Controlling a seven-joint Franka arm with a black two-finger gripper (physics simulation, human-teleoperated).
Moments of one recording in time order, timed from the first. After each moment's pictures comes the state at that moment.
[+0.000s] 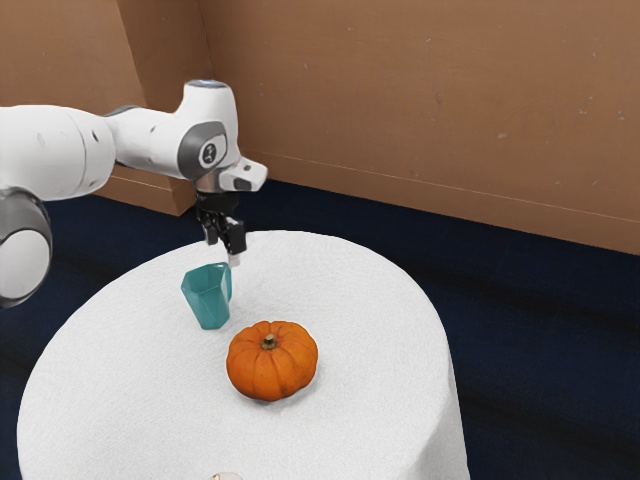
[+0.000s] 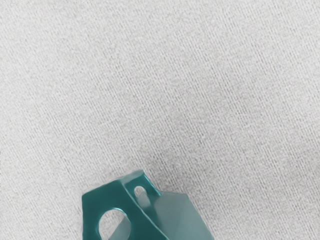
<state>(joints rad) -0.09 0.48 0.19 -1.55 -0.01 1.92 0.55</state>
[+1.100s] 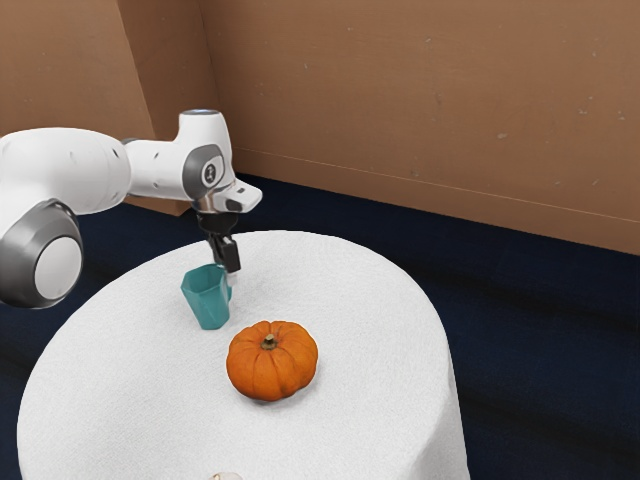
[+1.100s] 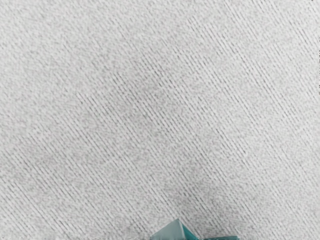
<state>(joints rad) -0.01 0.65 0.18 -1.45 -0.13 1.95 0.82</state>
